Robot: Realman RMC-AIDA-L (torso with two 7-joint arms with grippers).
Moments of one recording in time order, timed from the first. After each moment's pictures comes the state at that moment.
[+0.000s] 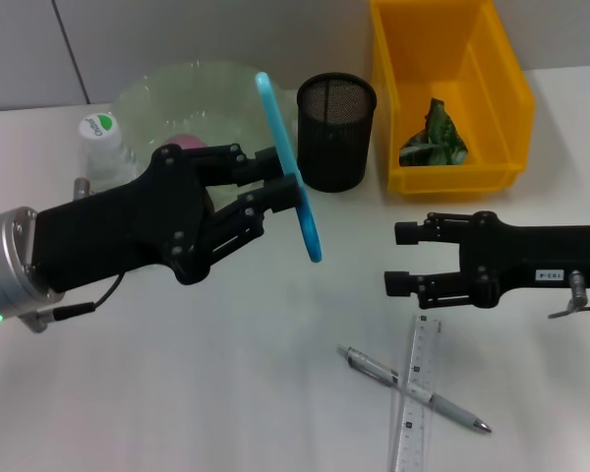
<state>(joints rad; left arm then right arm) -0.55 -2.07 1.06 0.50 1.35 1.80 -1.15 0.54 2.03 -0.57 -0.57 -2.07 -1.70 1.33</state>
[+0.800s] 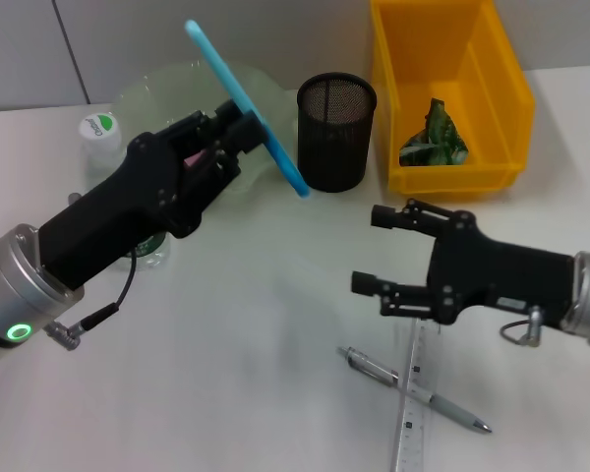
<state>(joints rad) -0.62 -2.08 1.06 0.08 1.09 1.80 -0.99 0.49 2.08 -0.57 -0.36 -1.88 -1.65 0.82</state>
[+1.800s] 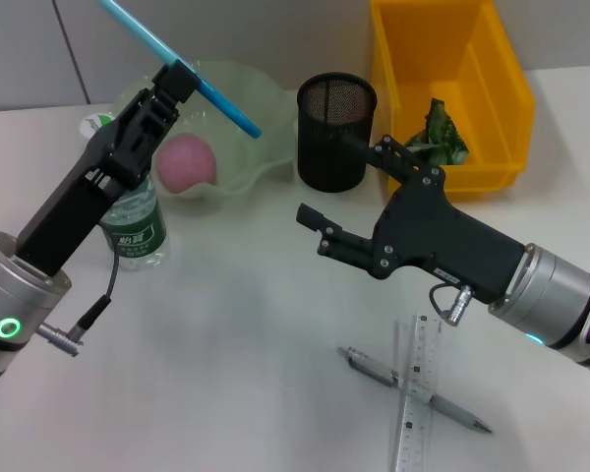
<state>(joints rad) -0.66 -2.08 0.84 -0.15 1.07 1.82 -1.08 0.57 2.09 -0.51 0.04 -1.62 -1.63 0.23</state>
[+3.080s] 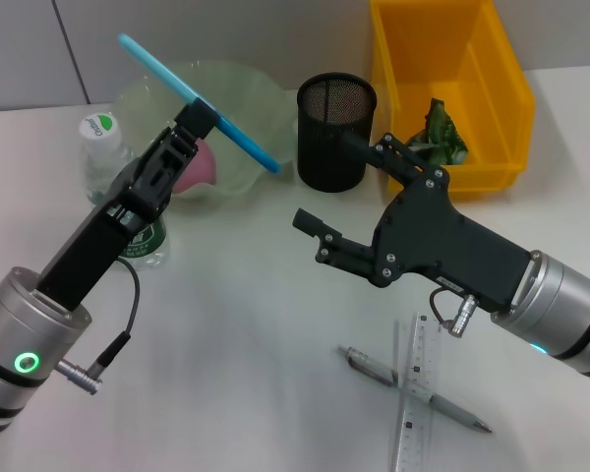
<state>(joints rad) -0.64 -2.08 0.71 -0.26 1.22 1.82 -1.08 0.57 2.09 -0.51 0.06 -1.62 -1.70 0.18</state>
